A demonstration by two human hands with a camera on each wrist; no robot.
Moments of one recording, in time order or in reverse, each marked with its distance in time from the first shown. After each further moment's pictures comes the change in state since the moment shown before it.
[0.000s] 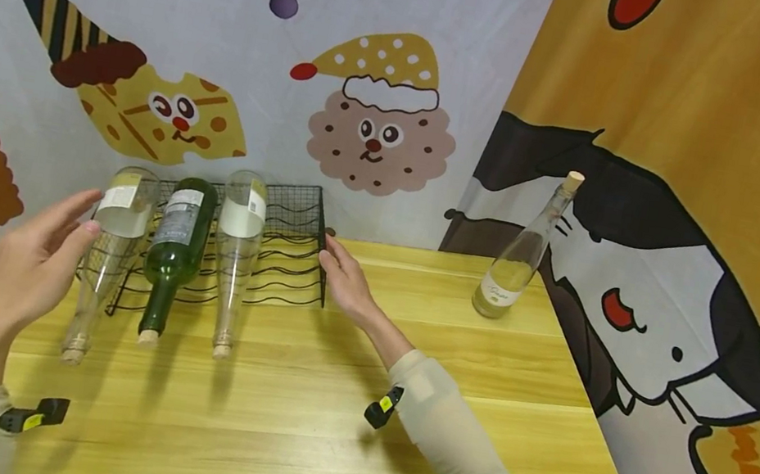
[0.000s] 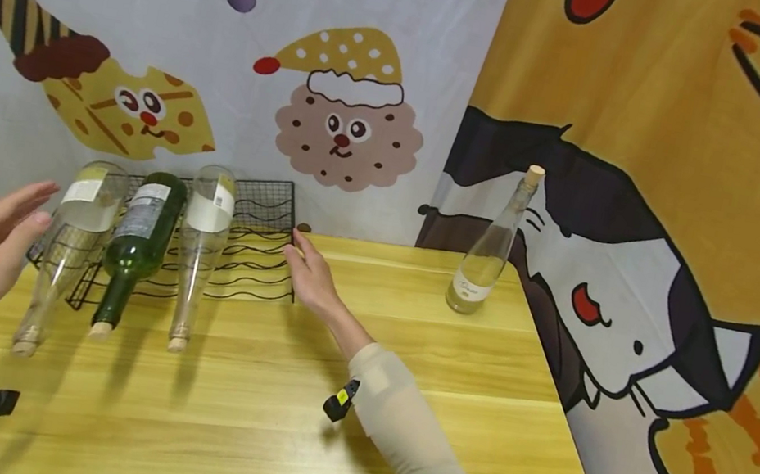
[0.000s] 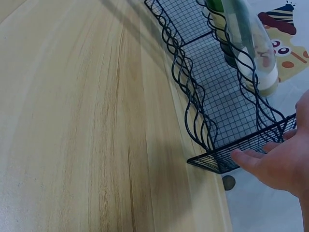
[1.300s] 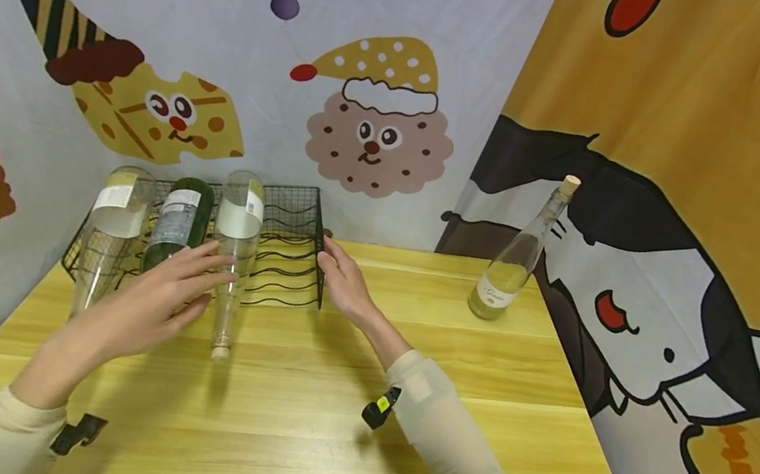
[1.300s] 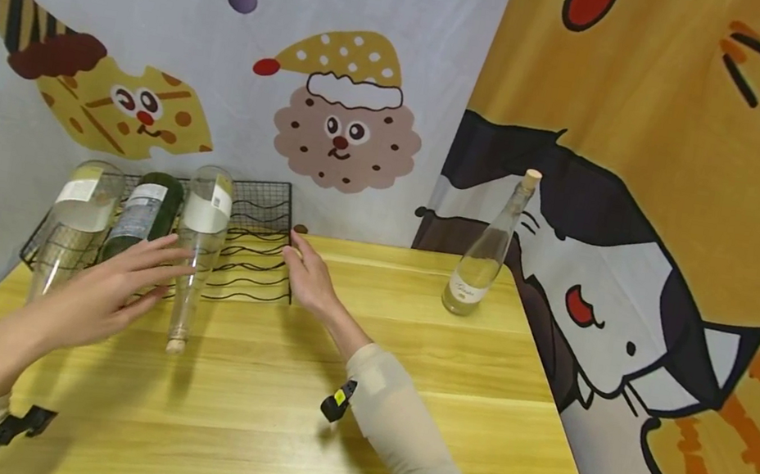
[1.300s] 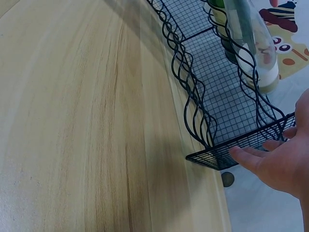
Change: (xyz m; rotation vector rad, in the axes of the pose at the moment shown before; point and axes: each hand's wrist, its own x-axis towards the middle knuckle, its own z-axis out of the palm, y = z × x) left_hand -0.006 0.065 0.075 0.176 -0.373 0.576; right_hand 0.001 0.000 0.000 -0.044 0.010 0.004
